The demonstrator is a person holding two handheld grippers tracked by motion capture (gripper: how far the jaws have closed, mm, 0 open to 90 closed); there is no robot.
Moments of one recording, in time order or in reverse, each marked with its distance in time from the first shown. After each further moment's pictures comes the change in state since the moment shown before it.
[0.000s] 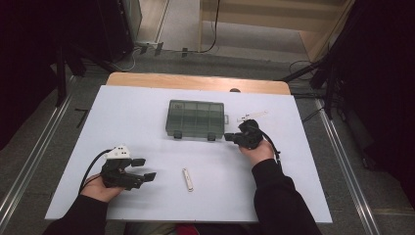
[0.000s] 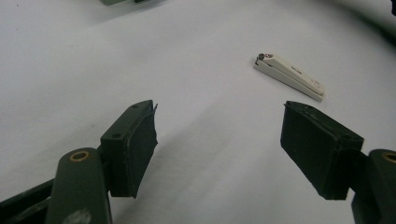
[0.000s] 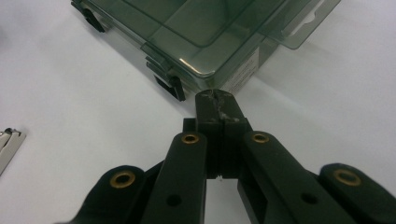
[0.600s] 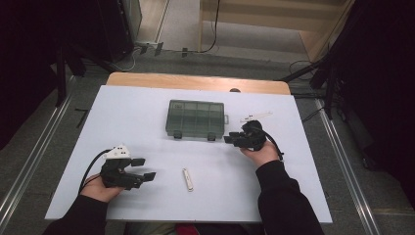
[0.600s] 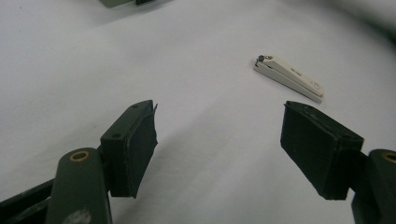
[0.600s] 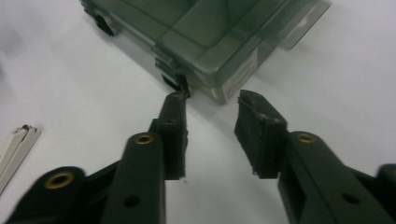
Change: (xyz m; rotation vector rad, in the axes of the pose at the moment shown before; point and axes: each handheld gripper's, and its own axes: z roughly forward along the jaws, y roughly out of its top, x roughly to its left) left arm -0.001 0.000 -0.001 -0.010 0.002 -0.004; right arm 0.003 -0.004 -0.011 -0.009 0.010 0.008
